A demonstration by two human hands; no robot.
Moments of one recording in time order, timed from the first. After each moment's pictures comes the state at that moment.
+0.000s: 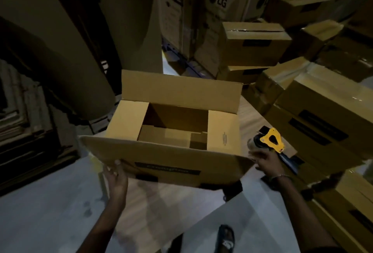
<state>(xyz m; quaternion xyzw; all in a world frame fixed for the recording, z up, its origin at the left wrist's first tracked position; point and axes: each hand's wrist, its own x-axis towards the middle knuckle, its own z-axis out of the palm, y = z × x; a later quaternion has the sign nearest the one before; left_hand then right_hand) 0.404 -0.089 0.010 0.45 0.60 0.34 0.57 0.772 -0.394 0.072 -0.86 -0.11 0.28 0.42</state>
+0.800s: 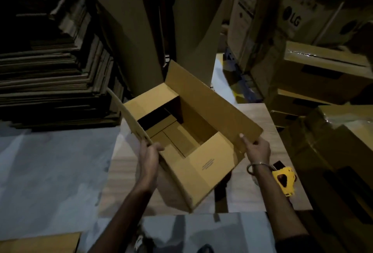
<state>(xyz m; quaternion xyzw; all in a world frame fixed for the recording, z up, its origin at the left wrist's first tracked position) 0.560 -0.256 0.152 0.33 0.62 0.40 0.59 0.883 -0.303 0.084 -0.82 -0.23 0.25 0.46</state>
